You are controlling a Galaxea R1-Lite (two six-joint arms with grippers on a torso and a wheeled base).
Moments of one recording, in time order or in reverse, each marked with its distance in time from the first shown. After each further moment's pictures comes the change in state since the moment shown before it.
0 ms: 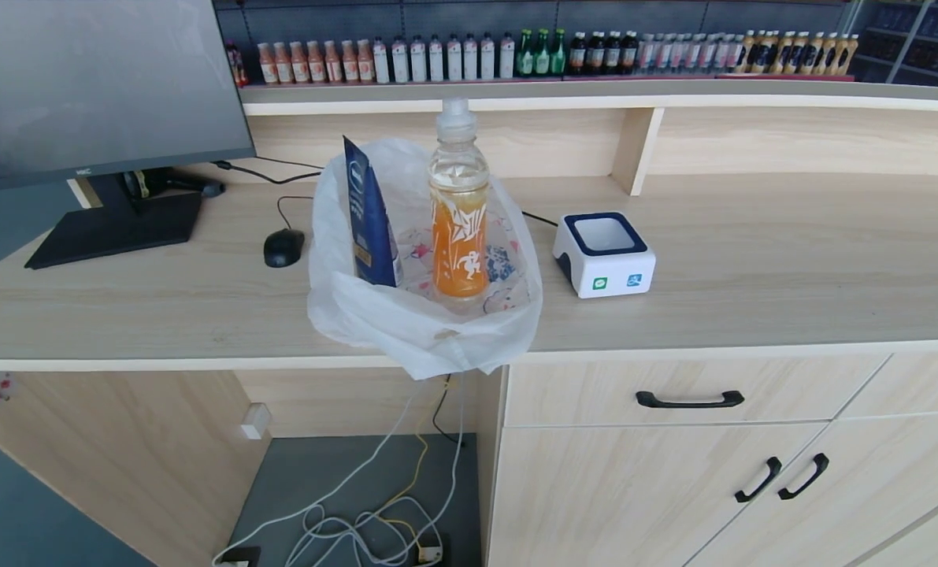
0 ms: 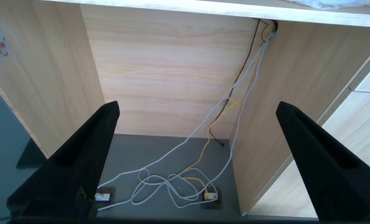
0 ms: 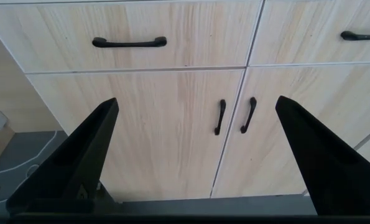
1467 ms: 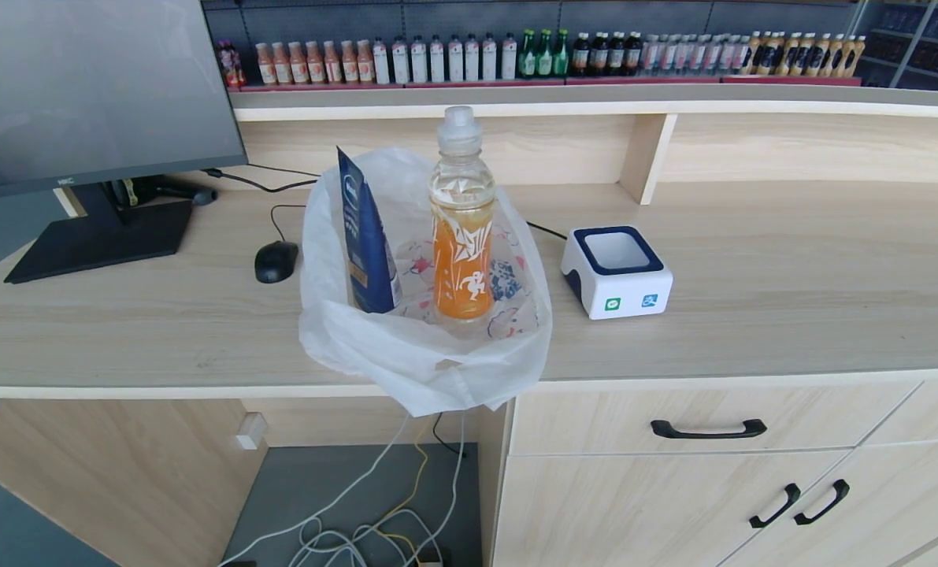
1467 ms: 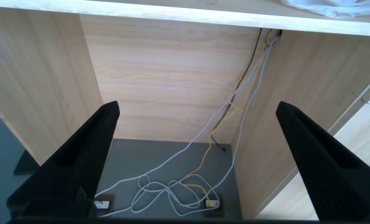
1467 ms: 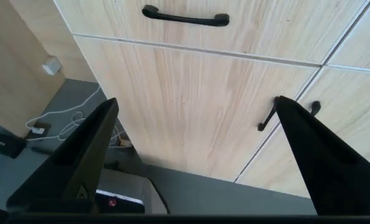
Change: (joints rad) left arm 0.000 0.000 0.000 0.000 0.000 0.004; right arm 0.245 0.170 -0.005 0.000 -0.008 0.002
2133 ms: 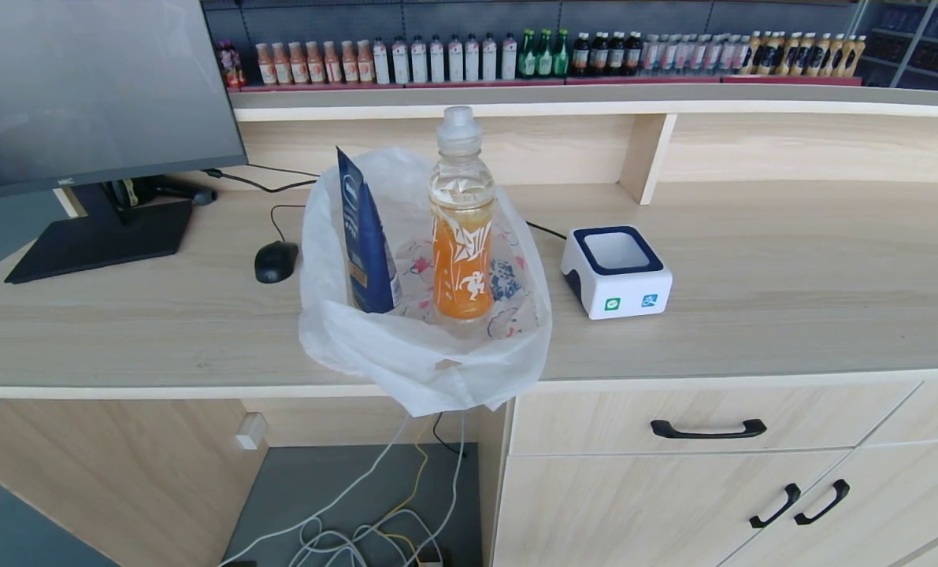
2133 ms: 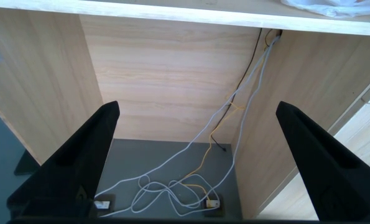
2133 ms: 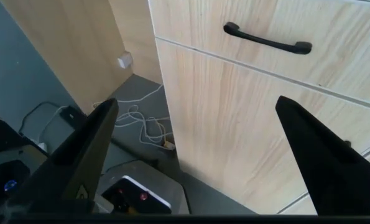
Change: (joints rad) left arm 0.000 0.000 0.000 0.000 0.000 0.001; right arm 0.433 -0.056 -0.004 -0.016 -0.068 0.013
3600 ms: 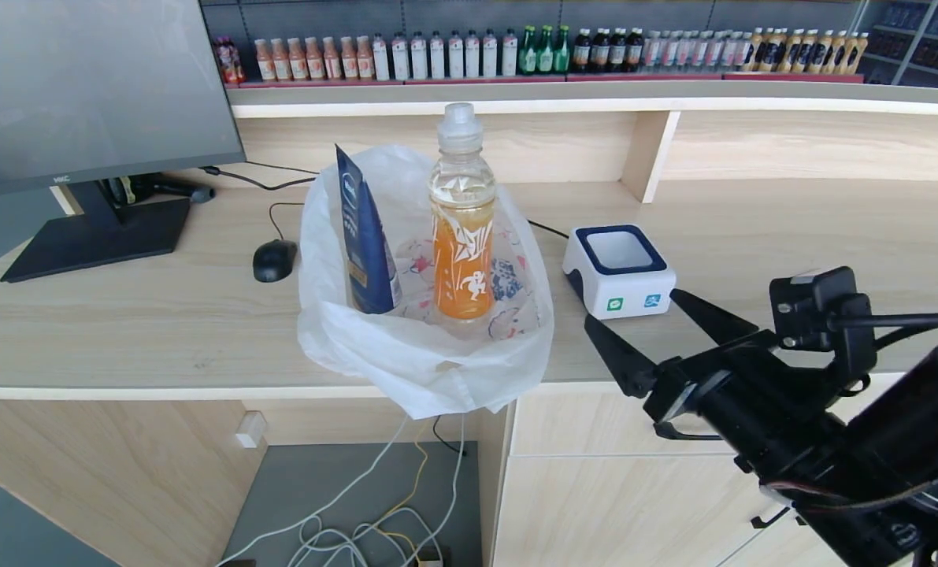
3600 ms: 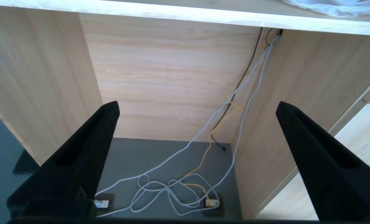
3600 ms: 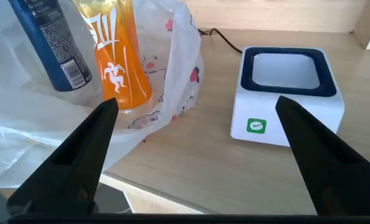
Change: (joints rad) left arm 0.000 0.000 0.000 0.000 0.000 -0.003; right arm 0.013 1.544 -0.310 -1.520 -0.138 -0.035
